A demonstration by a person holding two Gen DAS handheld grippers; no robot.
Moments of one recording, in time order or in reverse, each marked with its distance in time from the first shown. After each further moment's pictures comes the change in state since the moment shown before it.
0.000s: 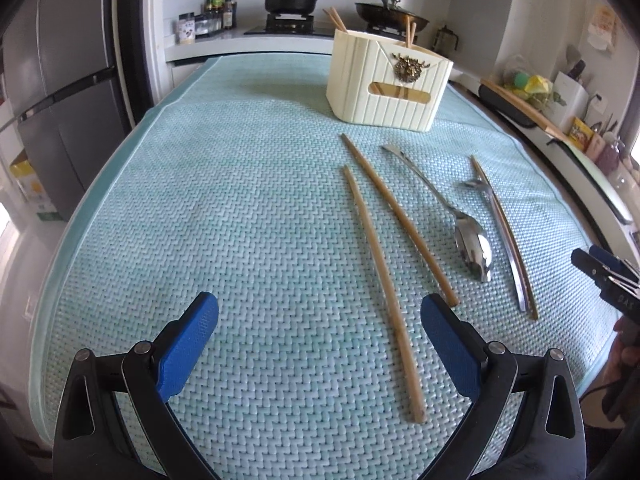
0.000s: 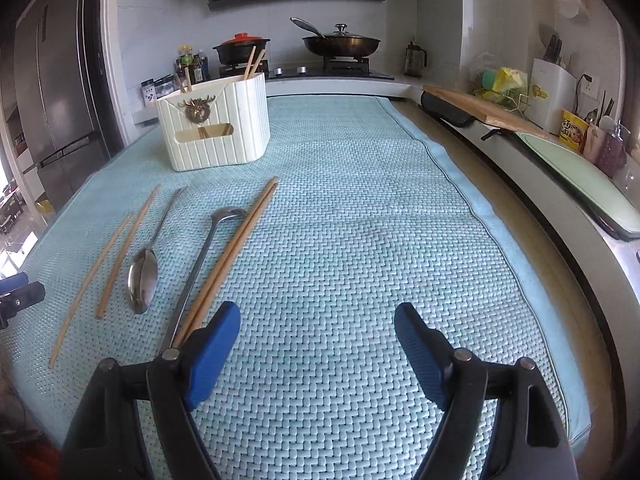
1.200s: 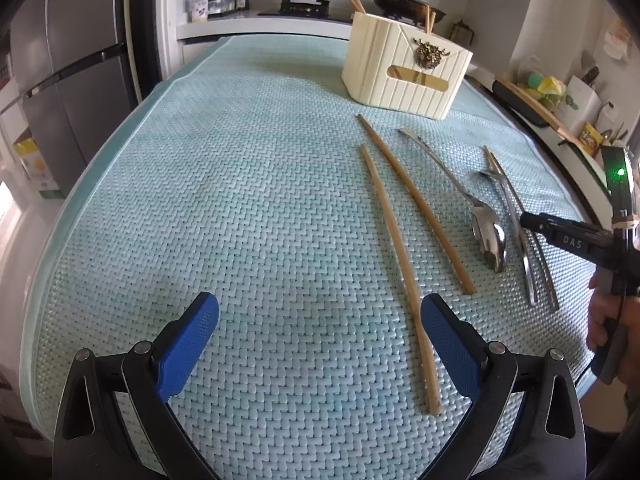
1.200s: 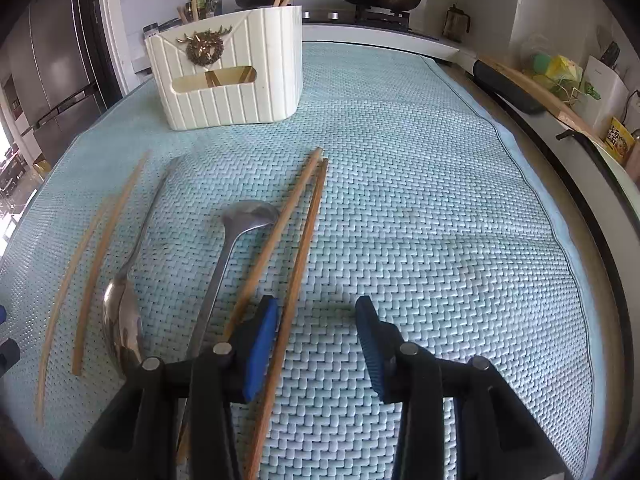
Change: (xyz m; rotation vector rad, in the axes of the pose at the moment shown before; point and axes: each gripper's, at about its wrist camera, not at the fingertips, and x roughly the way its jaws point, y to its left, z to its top) left arm 0.004 0.015 -0.008 -0.053 0.049 0.010; right arm 0.088 0.057 0.042 -0.081 0.192 0.018
